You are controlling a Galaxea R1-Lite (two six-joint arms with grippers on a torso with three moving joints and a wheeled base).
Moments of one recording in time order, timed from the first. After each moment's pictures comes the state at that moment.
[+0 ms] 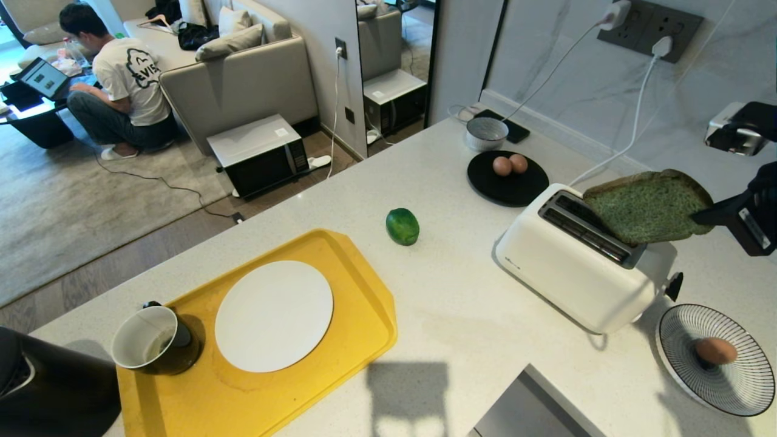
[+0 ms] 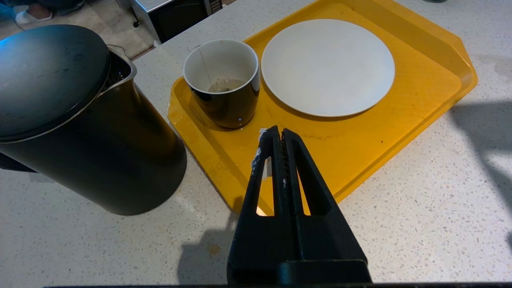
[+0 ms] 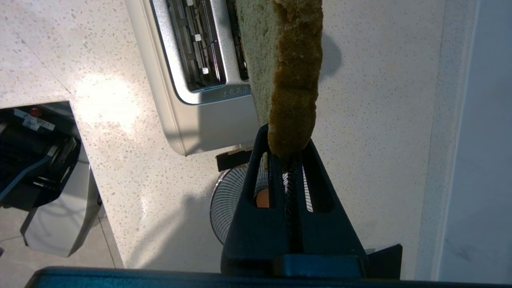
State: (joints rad) left arm 0.00 0.00 0.00 -0.01 0.00 0.06; right arm 0.00 1.48 -1.45 0.64 -0.02 -0.59
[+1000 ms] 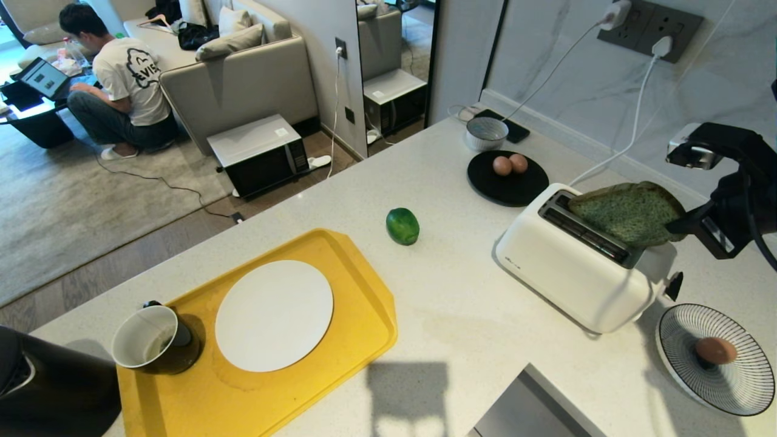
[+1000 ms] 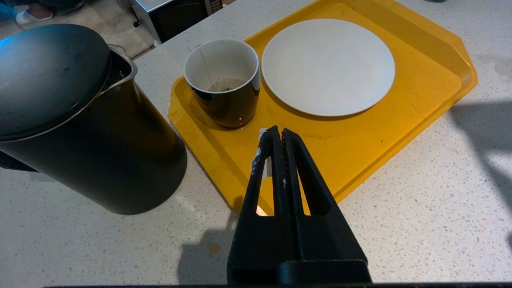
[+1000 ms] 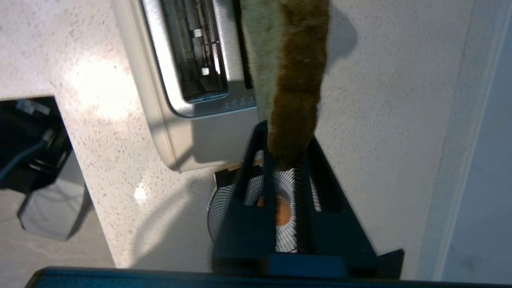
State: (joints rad) left arm 0.00 0.00 0.00 -0.01 0.00 0.06; right arm 0.00 1.58 -1.48 0.63 -0.04 -0.61
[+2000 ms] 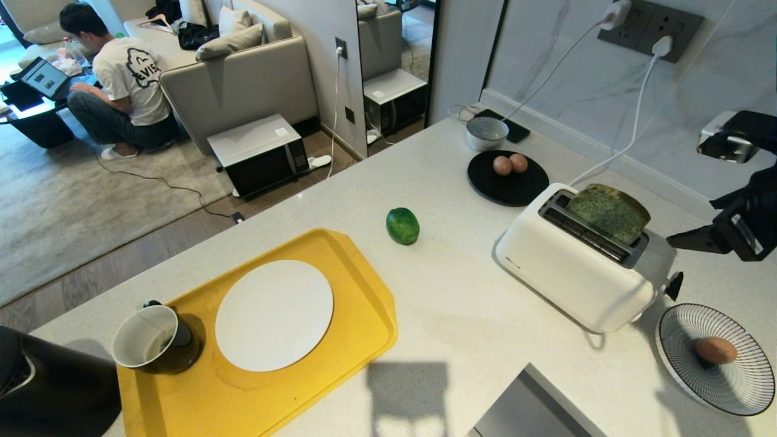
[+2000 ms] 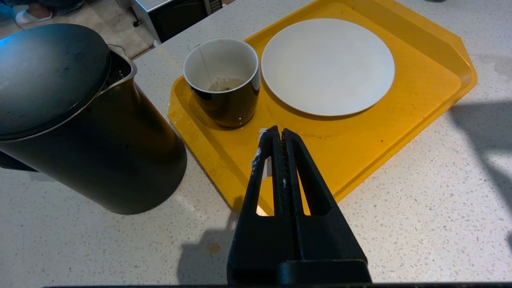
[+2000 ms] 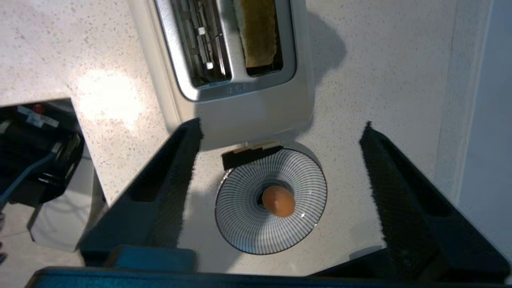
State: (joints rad) left arm 0.00 0.00 0.00 -0.01 0.00 0.06; right arm 0.00 1.48 -1.43 0.63 -0.03 -0.56
